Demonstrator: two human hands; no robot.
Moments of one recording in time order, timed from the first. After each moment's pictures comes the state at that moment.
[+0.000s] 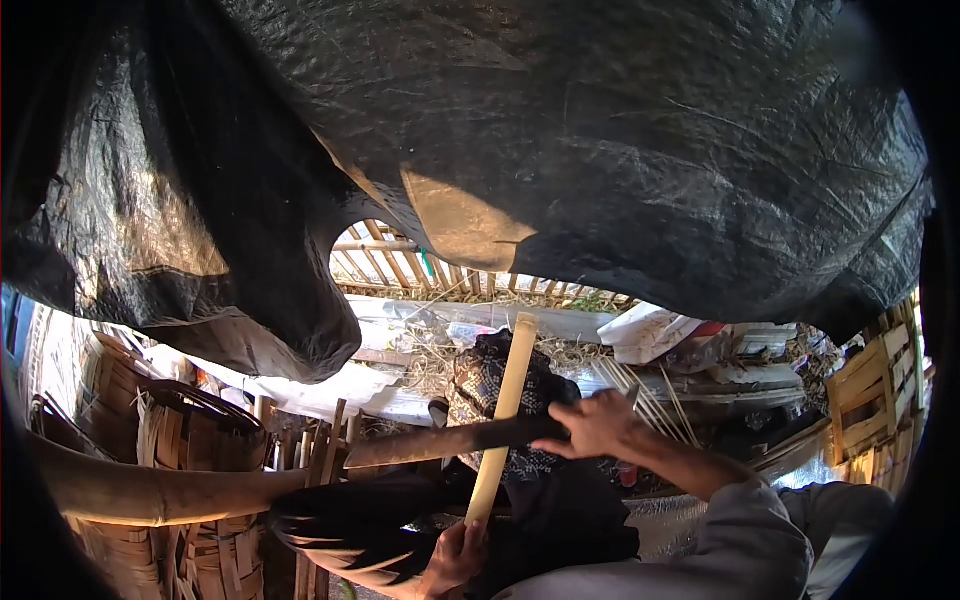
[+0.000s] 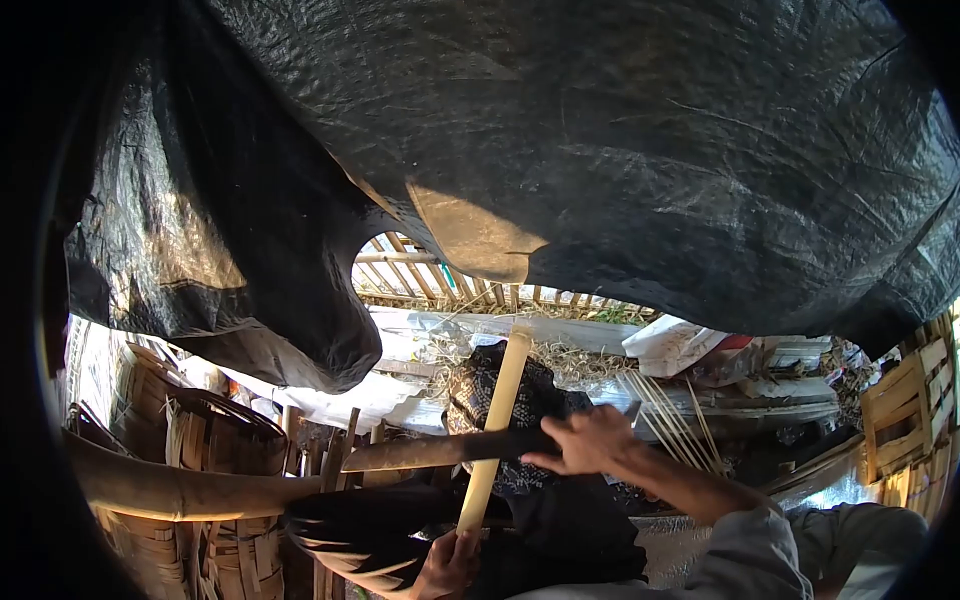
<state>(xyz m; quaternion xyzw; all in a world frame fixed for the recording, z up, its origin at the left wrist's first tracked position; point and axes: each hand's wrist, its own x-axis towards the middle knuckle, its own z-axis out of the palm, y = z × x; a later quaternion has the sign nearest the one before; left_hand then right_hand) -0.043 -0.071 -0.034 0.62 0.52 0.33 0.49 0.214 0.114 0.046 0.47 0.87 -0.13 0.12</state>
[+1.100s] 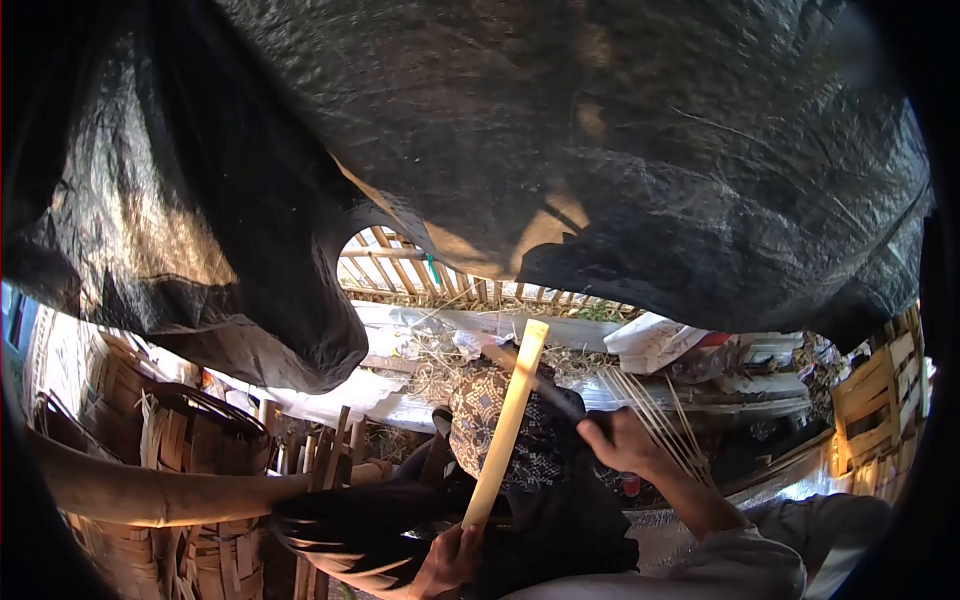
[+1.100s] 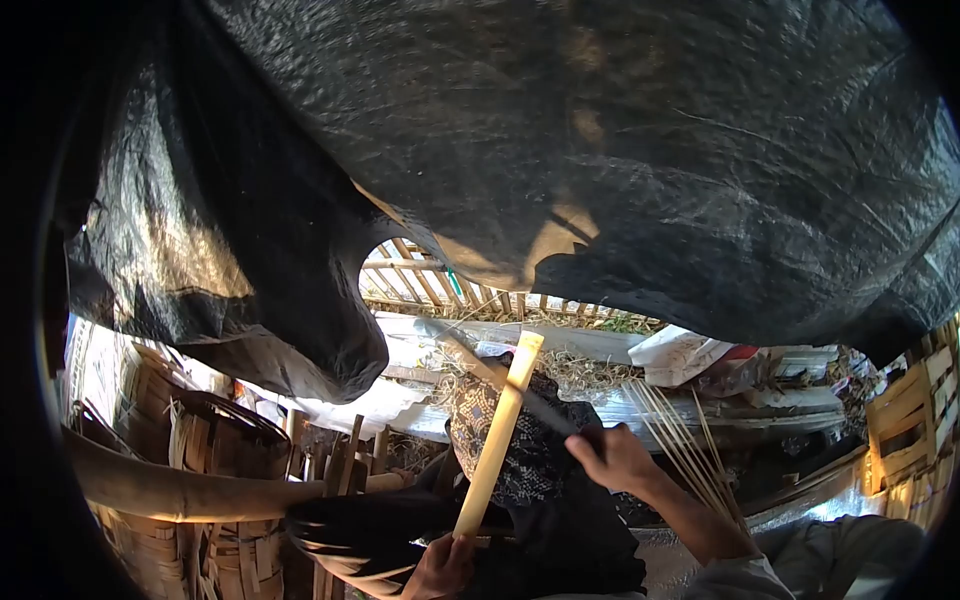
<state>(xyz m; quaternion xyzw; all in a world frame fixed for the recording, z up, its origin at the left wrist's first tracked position) -0.033 -0.059 0.013 0.28 0.66 0.27 0.64 0.245 0.093 0.021 0.58 0.72 -0.30 -0.24</state>
